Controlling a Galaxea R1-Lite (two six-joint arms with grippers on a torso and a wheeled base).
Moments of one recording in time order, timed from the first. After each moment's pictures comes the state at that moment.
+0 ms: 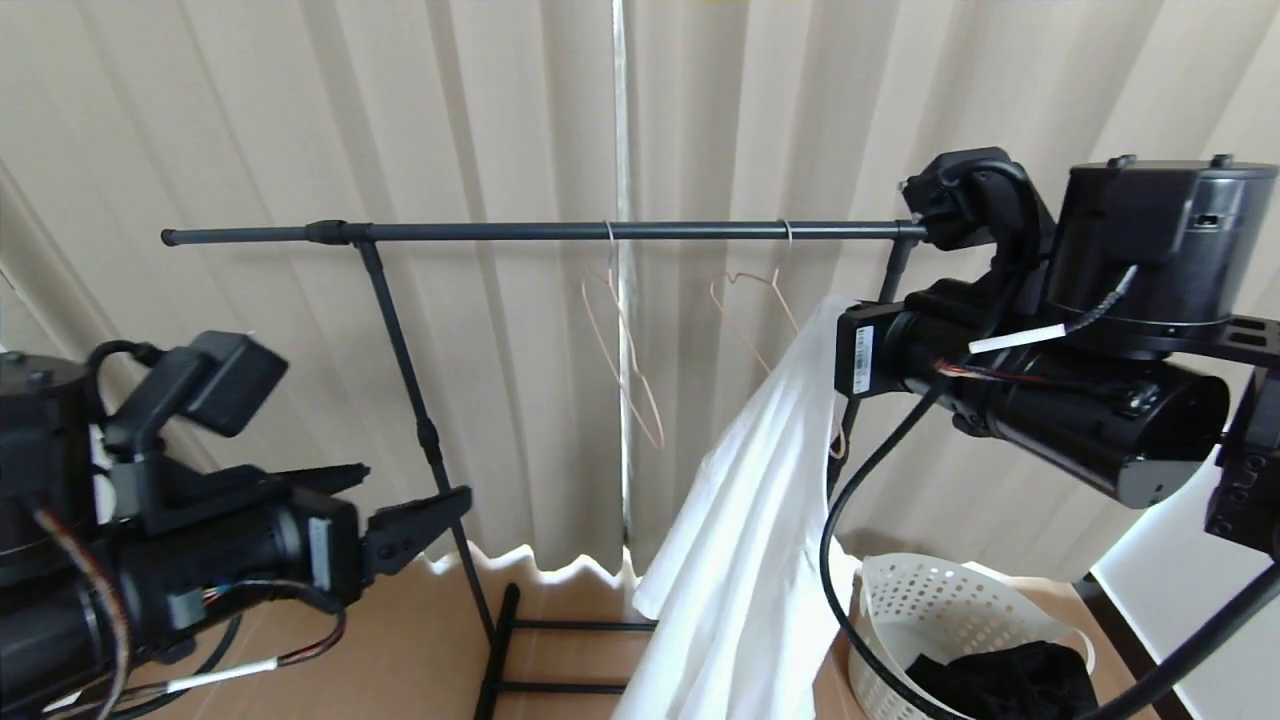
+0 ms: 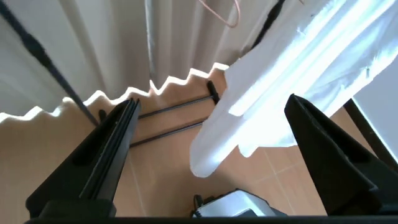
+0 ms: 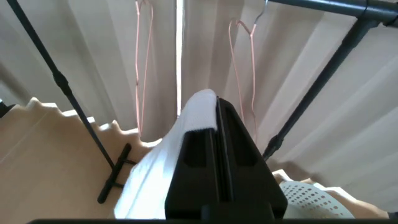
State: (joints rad) left arm -0.49 1.29 -0.59 -0.30 0.02 -0.13; right arm 0.70 1.63 -1.02 -0.43 -0.47 0.04
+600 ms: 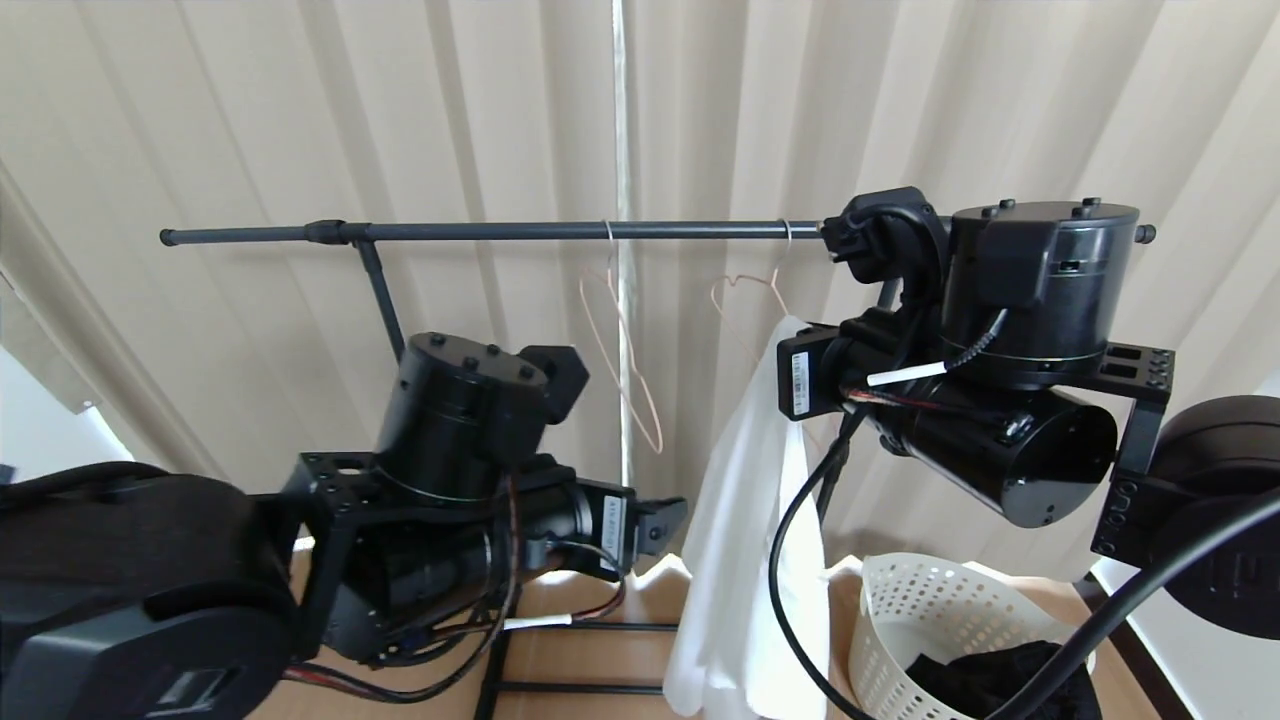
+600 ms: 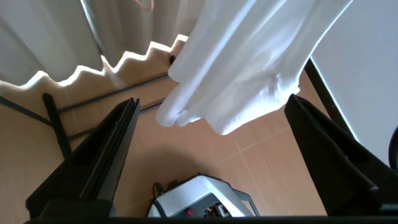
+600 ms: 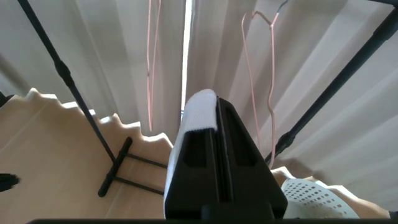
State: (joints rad) left arm -0.80 1.70 -0.91 -0.26 0.16 -0.32; right arm 0.75 1.72 -1.04 -0.47 -0.53 0.04
